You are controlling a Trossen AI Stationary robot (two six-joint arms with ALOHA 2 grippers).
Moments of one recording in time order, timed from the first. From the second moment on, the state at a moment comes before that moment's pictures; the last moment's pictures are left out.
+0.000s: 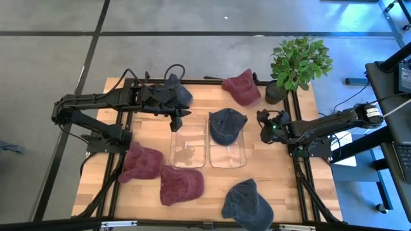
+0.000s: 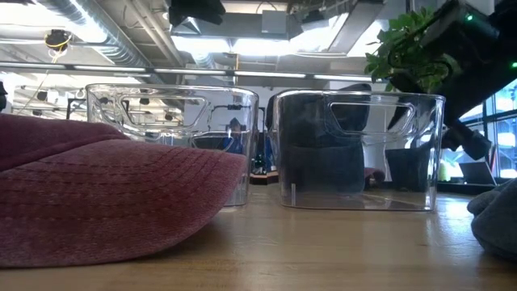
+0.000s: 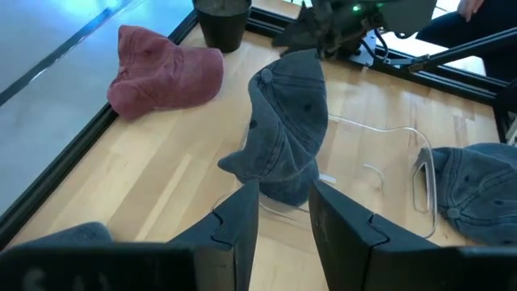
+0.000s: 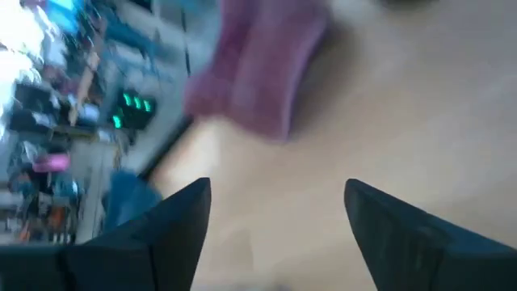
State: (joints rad) left arm 0.10 1.22 1.27 -0.65 -0.14 -0.24; right arm 0.10 1.00 0.37 -0.41 0.98 2.06
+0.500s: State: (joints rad) left arm 0.09 1.24 1.27 -0.66 -0.13 -0.22; right arm -0.14 1.11 0.37 -0.19 0.86 1.96
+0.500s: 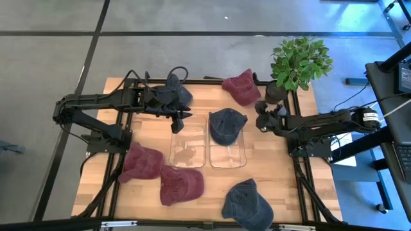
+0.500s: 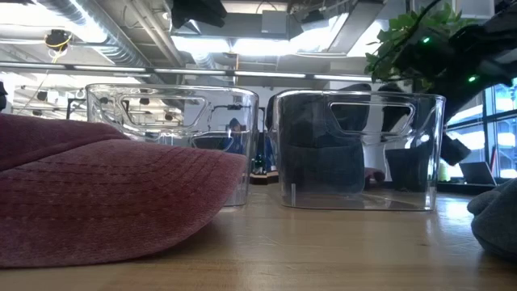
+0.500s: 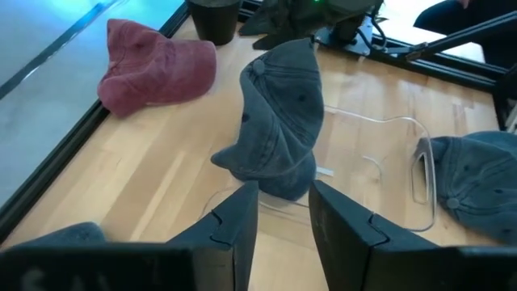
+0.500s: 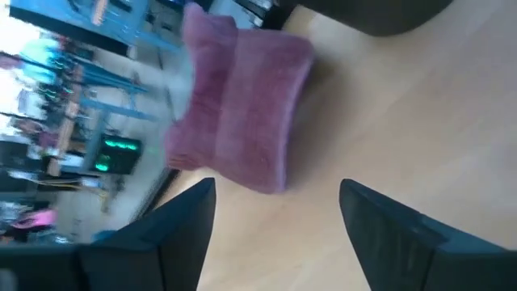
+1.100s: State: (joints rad) left arm 0.09 1.24 1.27 -0.66 -0.08 -0.11; right arm -0.37 1.38 0.37 0.15 0.72 1.92
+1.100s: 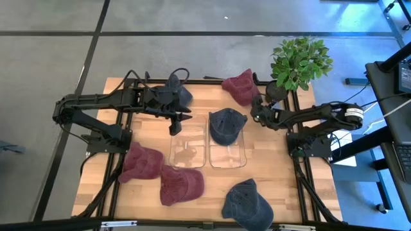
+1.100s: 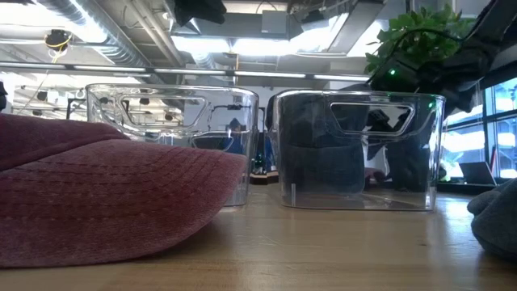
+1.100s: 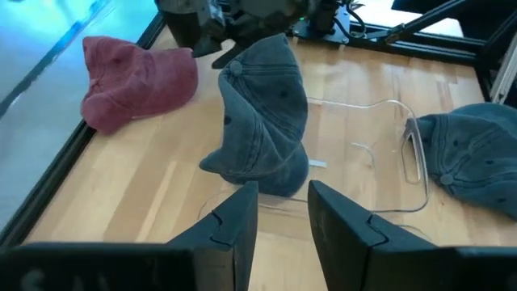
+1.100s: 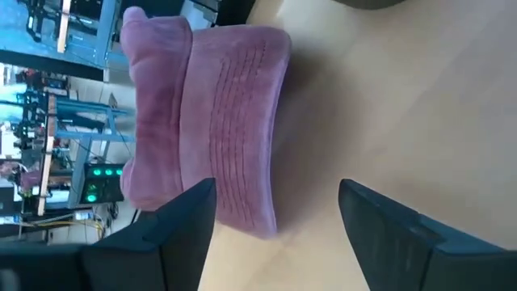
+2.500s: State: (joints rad) left arm 0.15 1.24 1.27 -0.66 -0.09 -0.04; right arm -0.55 1.57 0.37 0.62 0.60 1.58
